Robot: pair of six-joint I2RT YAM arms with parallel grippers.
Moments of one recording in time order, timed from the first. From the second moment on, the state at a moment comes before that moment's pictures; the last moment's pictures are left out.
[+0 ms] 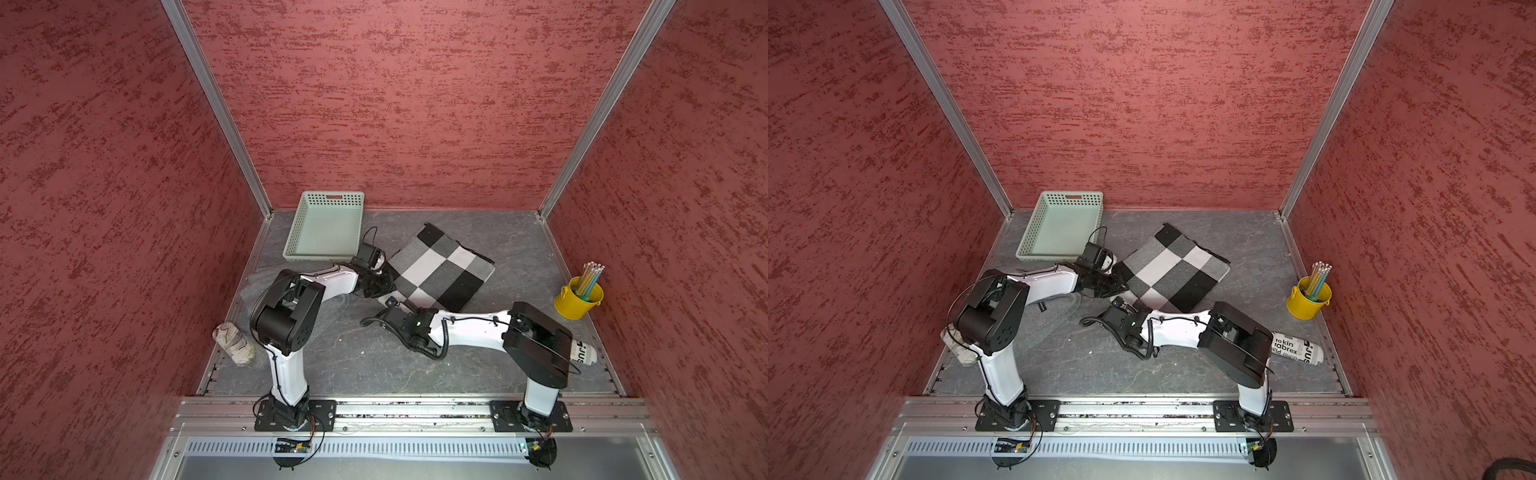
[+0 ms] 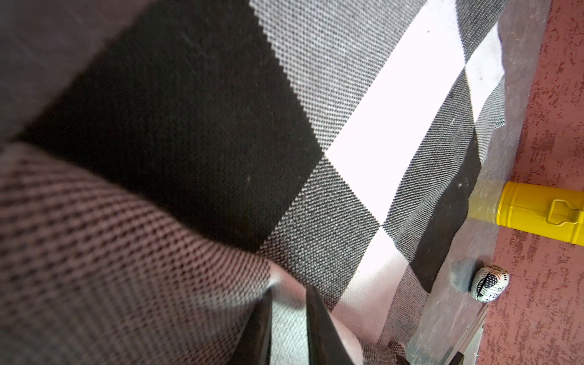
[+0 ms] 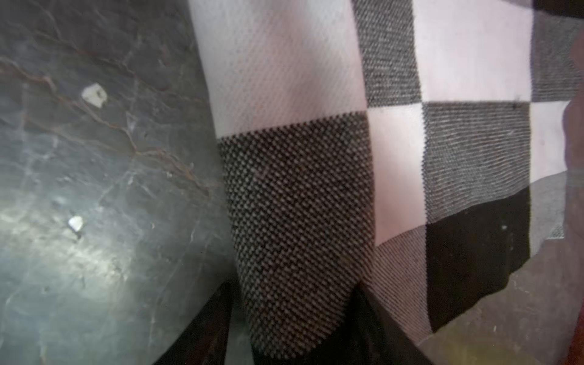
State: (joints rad) left arm -0.44 1.88 1.10 -0.24 0.40 -0.67; right arm 1.08 1.86 1.10 -0.54 0.52 0.25
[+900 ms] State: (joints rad) left arm -0.56 1.35 0.80 -0.34 0.04 -0.66; right arm 0.65 1.60 0.78 -0.17 -0.48 0.76
